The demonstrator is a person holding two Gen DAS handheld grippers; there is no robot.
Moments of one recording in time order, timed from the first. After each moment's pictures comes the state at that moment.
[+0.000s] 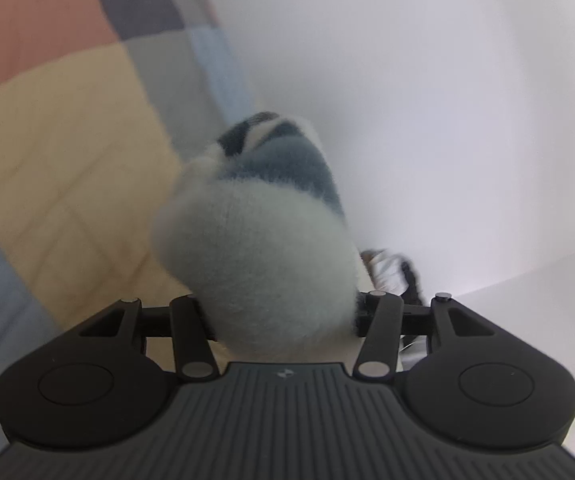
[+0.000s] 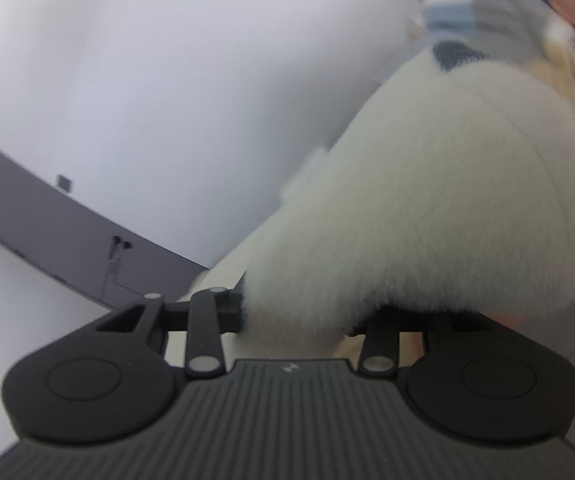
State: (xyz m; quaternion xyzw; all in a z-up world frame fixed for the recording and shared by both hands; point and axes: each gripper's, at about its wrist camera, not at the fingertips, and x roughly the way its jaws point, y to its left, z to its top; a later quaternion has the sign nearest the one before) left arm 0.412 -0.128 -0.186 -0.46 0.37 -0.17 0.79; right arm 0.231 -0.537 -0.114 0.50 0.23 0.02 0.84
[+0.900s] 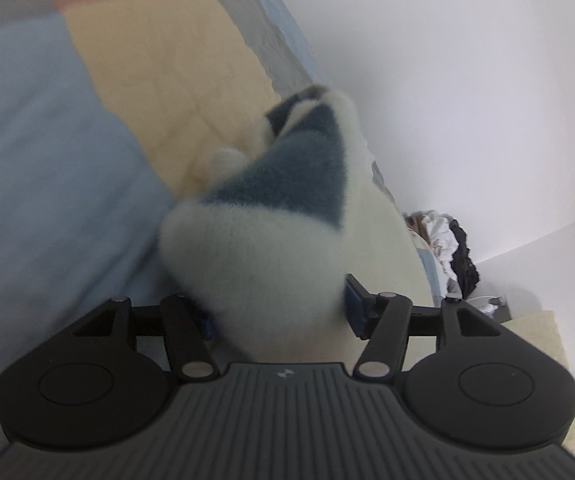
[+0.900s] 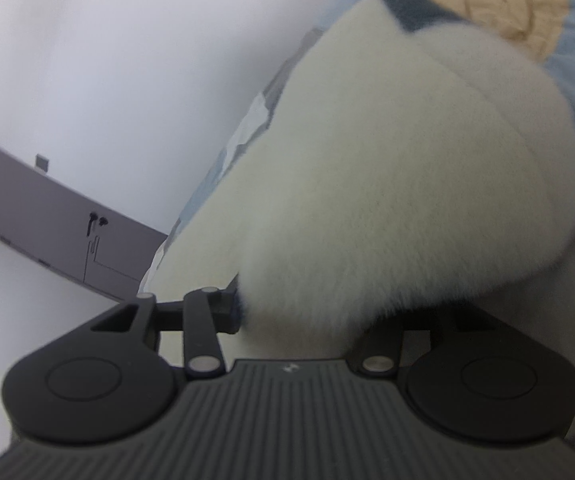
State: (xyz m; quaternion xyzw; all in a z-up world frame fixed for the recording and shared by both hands) left arm 0.346 -0.099 -0.286 -0.41 0.39 -0.16 0.81; right arm 0.190 -0.522 -0.226 0.51 0.26 0.01 0.82
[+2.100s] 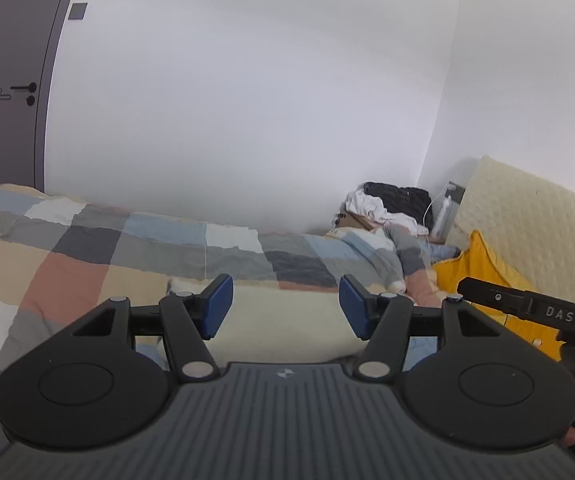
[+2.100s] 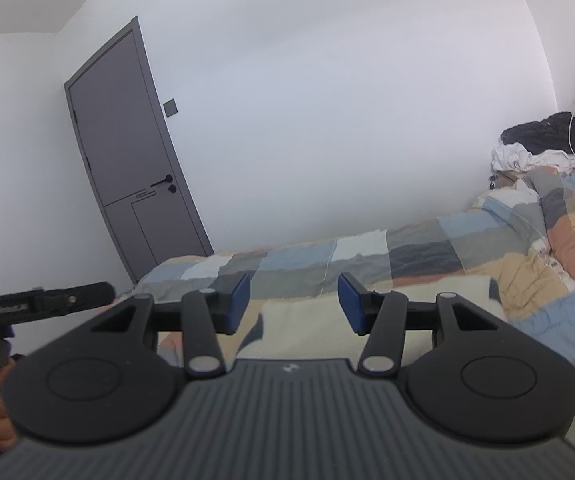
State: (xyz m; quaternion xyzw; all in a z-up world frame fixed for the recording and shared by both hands) left arm 0.047 -0.102 0.040 -0.04 0.19 -0.27 0.94; right arm -0.054 -0.376 0.040 0.18 0.12 0.04 0.98
